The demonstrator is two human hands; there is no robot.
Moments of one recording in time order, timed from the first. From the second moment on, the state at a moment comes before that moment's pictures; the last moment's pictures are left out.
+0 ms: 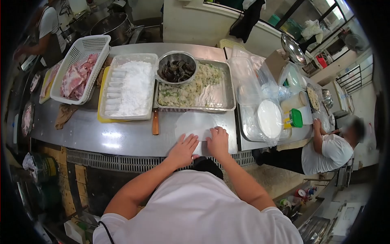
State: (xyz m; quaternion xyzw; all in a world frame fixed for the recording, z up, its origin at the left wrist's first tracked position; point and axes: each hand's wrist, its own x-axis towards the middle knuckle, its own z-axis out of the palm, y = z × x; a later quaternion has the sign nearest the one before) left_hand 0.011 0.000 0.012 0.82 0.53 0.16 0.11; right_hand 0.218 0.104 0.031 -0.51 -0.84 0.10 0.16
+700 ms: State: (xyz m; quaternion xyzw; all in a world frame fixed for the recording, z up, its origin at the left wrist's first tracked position) left_hand 0.014 0.017 -0.004 0.61 0.70 0.35 0.11; right_hand 0.244 0.266 0.096 -0.43 -0.82 0.28 0.25
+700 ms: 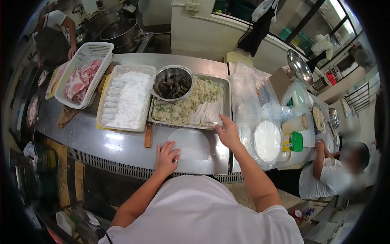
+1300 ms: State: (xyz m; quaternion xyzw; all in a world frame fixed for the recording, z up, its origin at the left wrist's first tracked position) left_hand 0.016 0.018 0.001 0.60 0.73 0.33 0.09; right_hand 0.165 0.389 0.060 -0.39 -0.91 0.17 -0.03
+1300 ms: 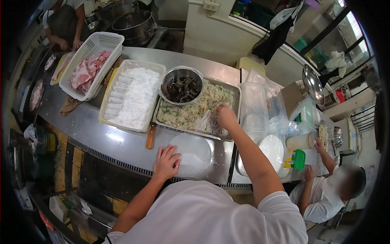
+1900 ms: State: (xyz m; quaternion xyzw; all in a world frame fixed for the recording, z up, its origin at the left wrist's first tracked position) left_hand 0.015 0.018 -0.004 0.60 0.72 0.35 0.08; right_hand 0.144 0.371 0.020 -0.29 -0.95 0.03 -0.07
